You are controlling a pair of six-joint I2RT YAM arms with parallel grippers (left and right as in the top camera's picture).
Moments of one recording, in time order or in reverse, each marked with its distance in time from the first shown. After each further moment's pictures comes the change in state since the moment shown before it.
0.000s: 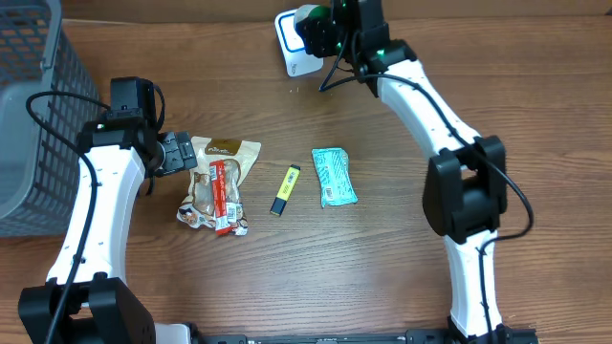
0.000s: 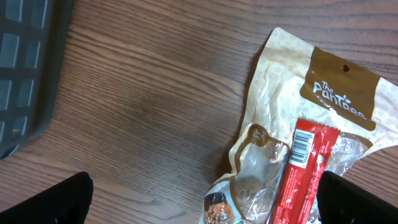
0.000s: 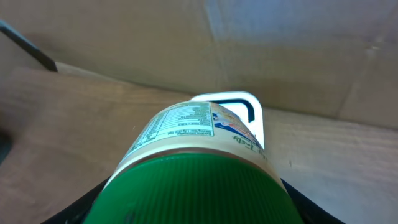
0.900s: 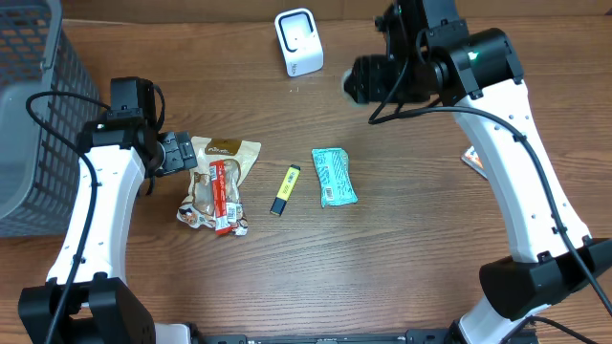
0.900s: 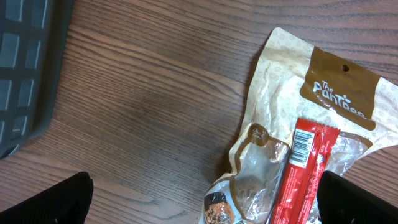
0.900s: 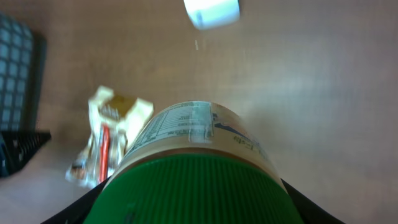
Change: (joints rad) left arm 0.000 0.000 0.000 0.000 0.000 0.000; right arm -0.014 -0.514 -0.003 -1.003 -0.018 0.056
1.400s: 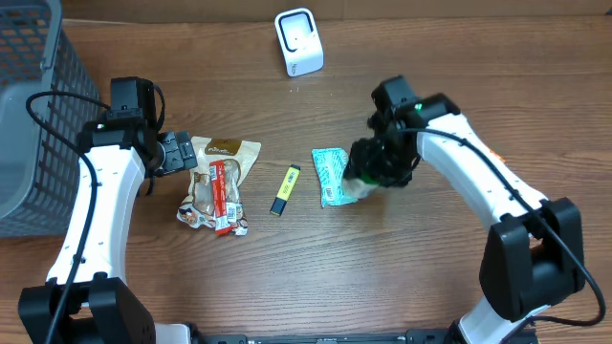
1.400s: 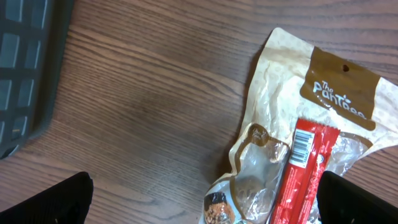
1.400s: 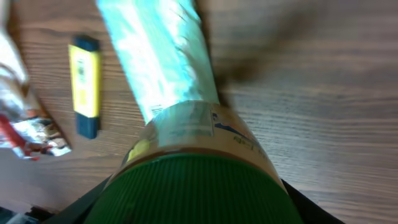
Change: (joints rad) left arm 0.000 0.000 0.000 0.000 0.000 0.000; right arm 0.008 -0.004 -0.606 0.137 -0.111 0.159
